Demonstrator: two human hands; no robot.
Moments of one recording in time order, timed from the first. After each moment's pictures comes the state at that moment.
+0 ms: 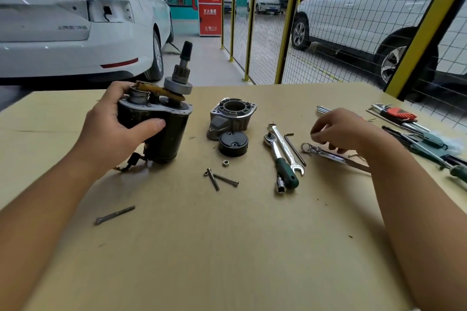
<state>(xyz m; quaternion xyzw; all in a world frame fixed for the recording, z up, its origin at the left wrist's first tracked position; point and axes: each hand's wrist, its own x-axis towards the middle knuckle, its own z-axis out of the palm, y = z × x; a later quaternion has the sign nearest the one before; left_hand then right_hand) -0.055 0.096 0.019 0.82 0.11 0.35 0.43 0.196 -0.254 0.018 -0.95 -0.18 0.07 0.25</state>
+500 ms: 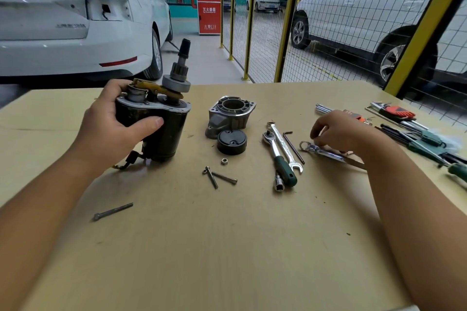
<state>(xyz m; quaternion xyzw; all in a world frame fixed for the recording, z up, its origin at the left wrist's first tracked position) -0.053 0.101 0.015 0.83 0.11 0.35 0.42 0.197 -0.252 0.014 -0.96 -0.20 0.07 0.18</state>
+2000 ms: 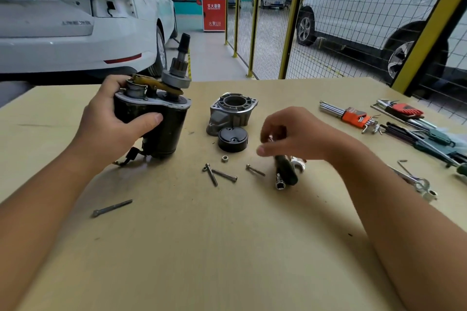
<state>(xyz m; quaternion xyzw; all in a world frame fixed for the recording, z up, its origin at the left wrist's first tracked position) -0.055 0.094 0.017 0.82 0.12 0.36 0.42 0.128 -0.197 0.025 -0.85 -0.47 0.05 0.24</state>
